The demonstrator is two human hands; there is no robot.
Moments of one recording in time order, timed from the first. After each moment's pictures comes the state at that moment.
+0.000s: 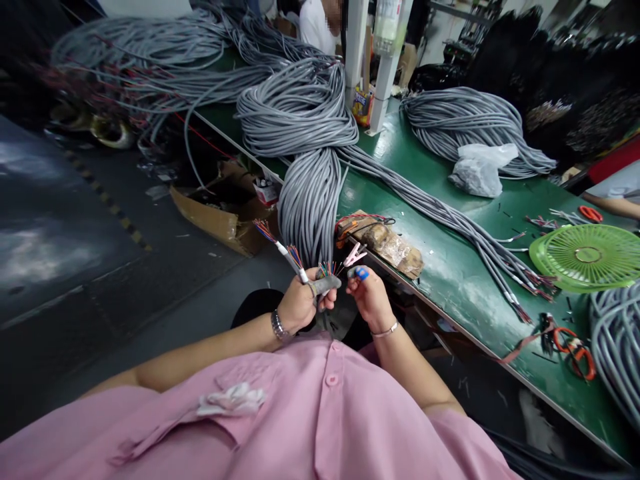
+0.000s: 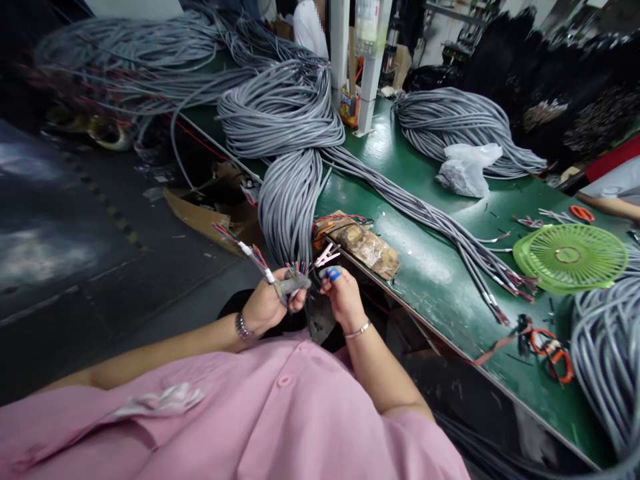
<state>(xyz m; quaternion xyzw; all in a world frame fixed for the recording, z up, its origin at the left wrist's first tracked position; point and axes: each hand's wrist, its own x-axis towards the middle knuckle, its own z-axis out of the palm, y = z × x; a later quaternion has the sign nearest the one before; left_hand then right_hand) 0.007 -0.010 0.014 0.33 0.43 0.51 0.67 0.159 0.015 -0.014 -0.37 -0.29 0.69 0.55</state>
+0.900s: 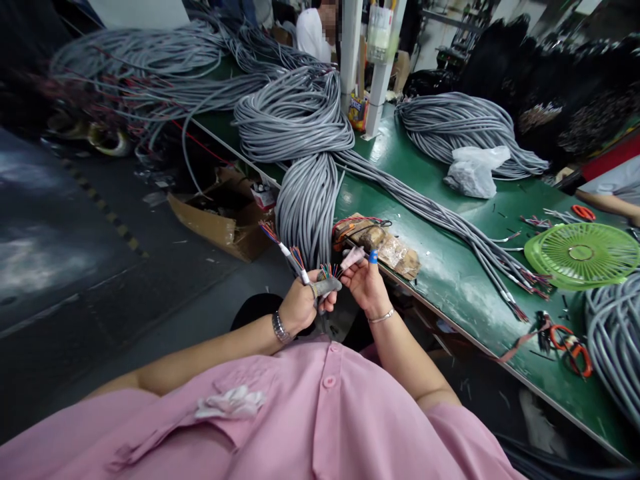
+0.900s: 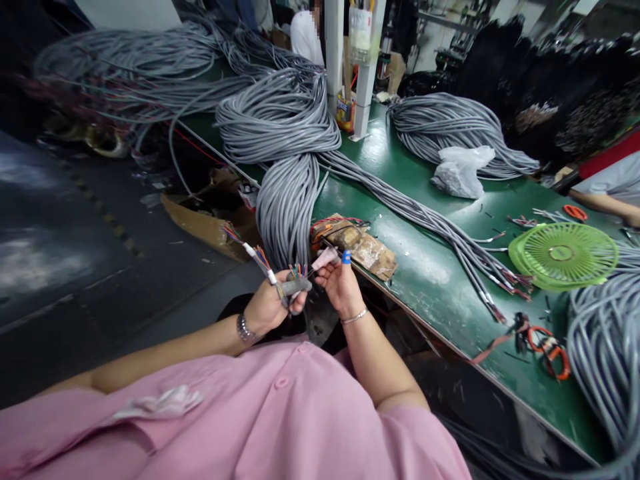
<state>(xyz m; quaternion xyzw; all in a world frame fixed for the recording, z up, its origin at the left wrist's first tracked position) 0.010 -0.008 0.013 0.34 0.42 0.49 0.68 0.157 0.045 -0.007 -0.30 -0.20 0.78 0.52</state>
